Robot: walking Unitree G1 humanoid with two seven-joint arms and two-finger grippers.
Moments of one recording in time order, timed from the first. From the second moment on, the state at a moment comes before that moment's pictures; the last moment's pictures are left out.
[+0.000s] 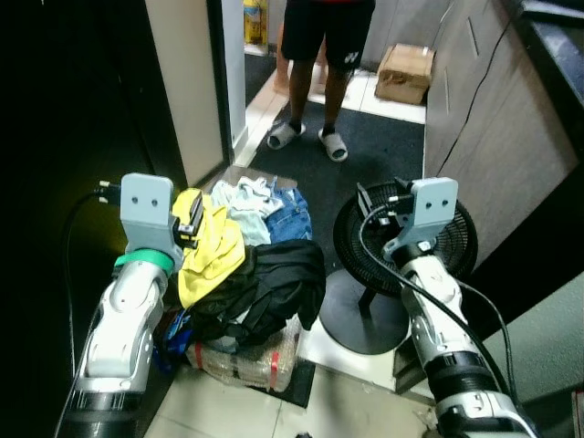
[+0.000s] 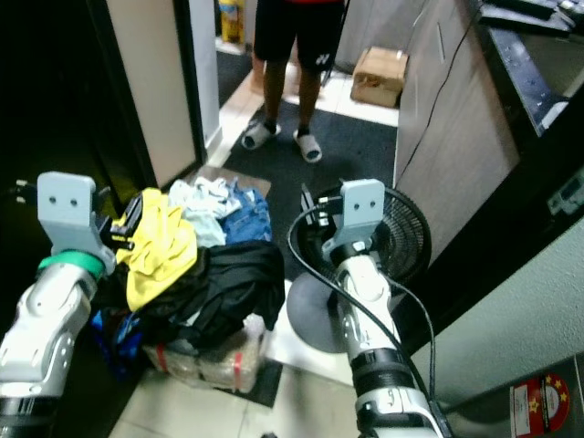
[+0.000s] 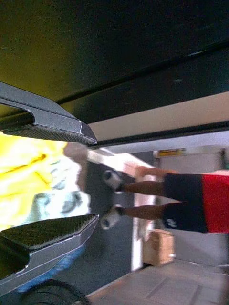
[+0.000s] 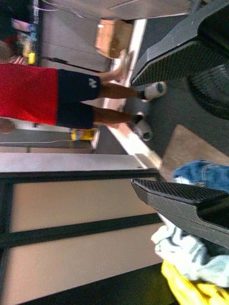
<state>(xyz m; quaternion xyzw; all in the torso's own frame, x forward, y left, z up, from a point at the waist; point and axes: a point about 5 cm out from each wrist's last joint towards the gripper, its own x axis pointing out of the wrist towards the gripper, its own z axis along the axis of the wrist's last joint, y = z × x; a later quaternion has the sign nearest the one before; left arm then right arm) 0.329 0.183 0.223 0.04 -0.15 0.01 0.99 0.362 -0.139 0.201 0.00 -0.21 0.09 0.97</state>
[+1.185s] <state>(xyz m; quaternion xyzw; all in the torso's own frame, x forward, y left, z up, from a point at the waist) 0.332 0.179 0.204 0.02 -0.14 0.01 0.99 0.353 -0.148 0.178 -0.04 -0.17 0.07 0.98</state>
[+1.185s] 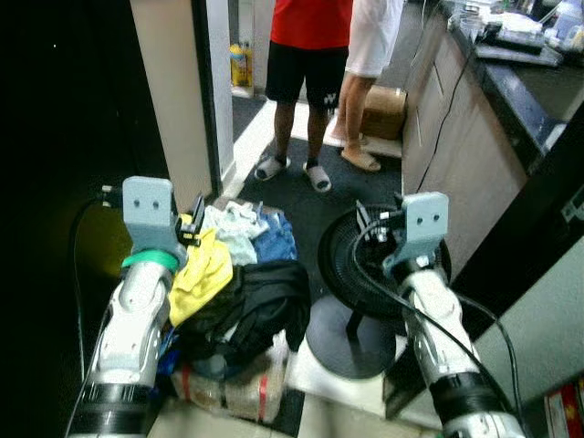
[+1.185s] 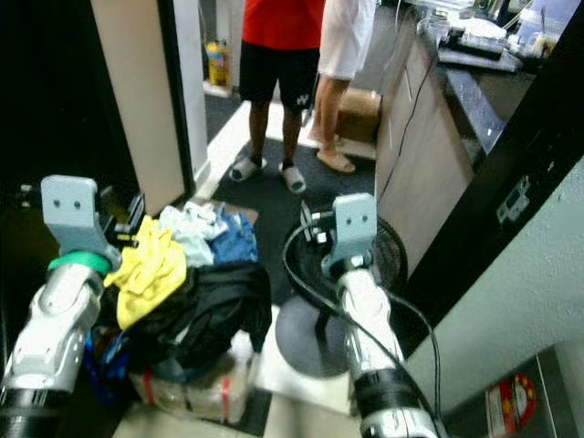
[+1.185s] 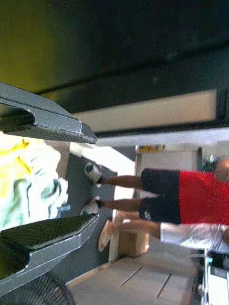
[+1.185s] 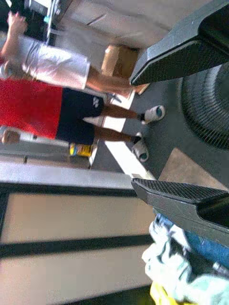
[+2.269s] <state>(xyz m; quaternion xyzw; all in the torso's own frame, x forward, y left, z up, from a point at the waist) 0.331 0.172 0.201 0.03 -0.14 -0.01 0.99 0.353 -0.137 0.176 -0.02 -0.15 0.08 0.98</state>
